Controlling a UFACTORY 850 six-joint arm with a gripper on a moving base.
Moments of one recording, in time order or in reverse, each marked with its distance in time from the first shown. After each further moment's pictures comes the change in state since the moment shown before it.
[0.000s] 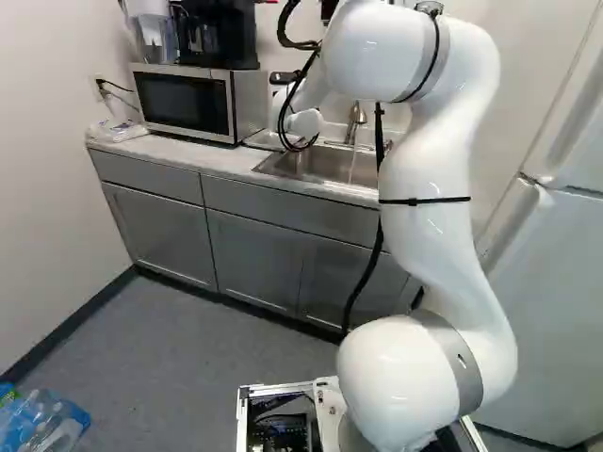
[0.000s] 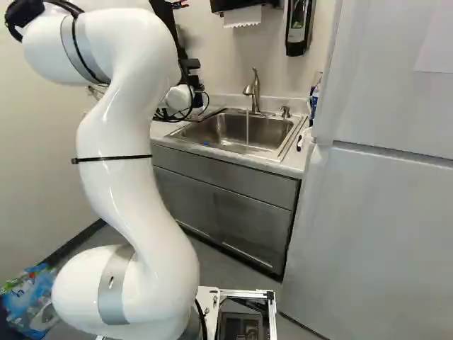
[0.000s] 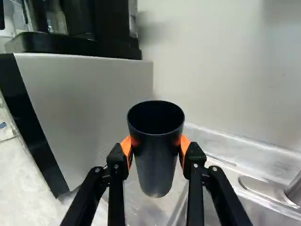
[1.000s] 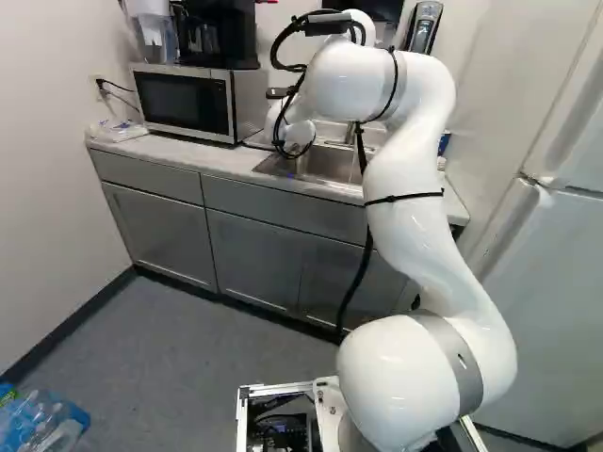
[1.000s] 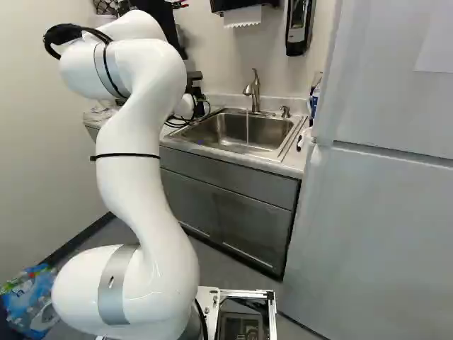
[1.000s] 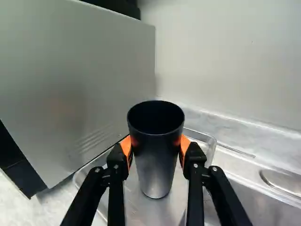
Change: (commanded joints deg) arm 0.2 -7.8 -6.9 0.0 -3.6 0.0
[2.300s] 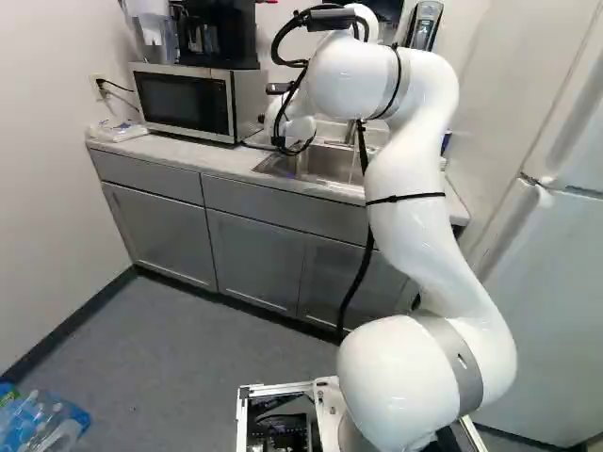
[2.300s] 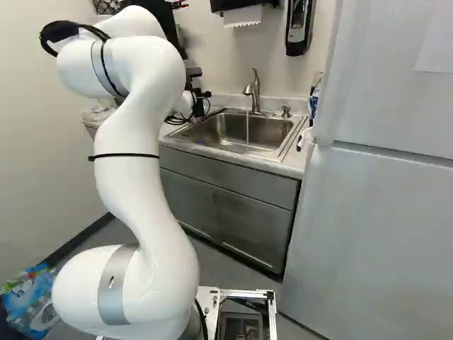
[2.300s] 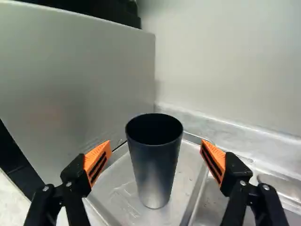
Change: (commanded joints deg) arm 0.0 1.2 -0.6 0.0 -0.7 0.0
